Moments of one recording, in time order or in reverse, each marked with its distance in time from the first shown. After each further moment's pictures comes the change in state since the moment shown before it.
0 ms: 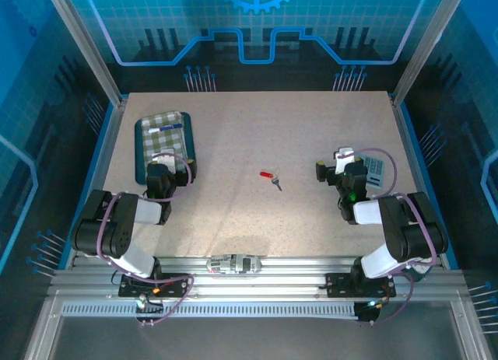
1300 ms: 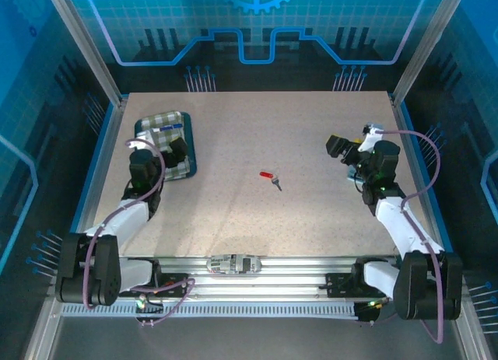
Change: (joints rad) left arm 0.068 -0.342 0.145 -0.352 0.113 -0.366; right arm -0.146 -0.396 0.263 -0.608 -0.441 0.483
